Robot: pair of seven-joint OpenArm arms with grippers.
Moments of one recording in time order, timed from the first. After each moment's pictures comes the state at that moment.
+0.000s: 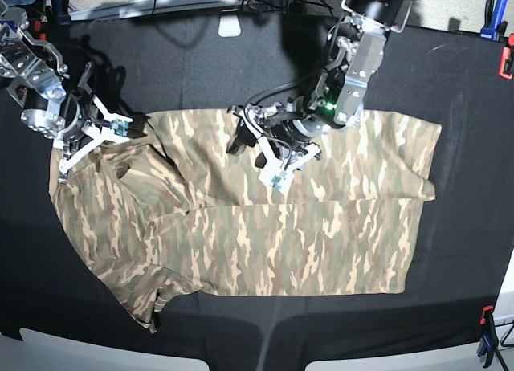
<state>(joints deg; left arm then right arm) -1.3 3.0 20.5 74.5 -12.8 -17.2 30.5 1.0 58.3 -36.3 102.9 -7.8 28.3 -49.3</state>
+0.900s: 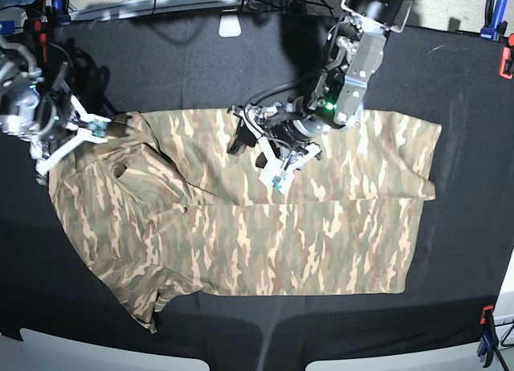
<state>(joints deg) -1.3 3.0 20.5 74.5 -12.8 -17.2 30.9 1.0 65.7 -36.3 105.5 -2.6 27.9 -45.3</state>
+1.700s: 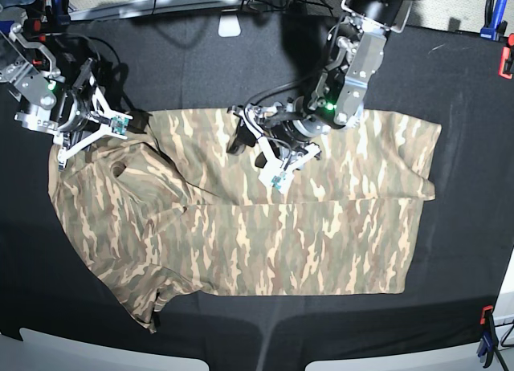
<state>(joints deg) -1.3 3.0 20.5 74.5 -12.8 -17.4 30.9 0.8 59.9 -36.3 102.8 6.7 27.9 -48.2</state>
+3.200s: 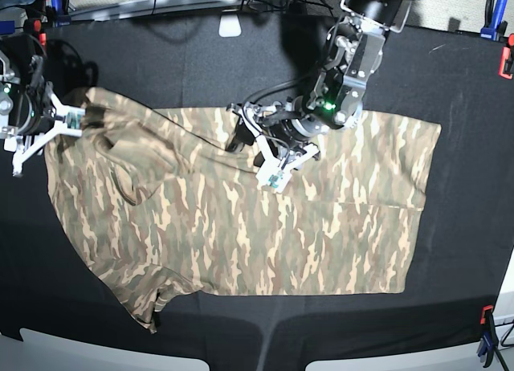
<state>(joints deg) -1.3 3.2 20.5 74.5 -11.5 -17.4 30.8 1.0 74.4 -36.3 109.9 12.8 29.1 -56.8</state>
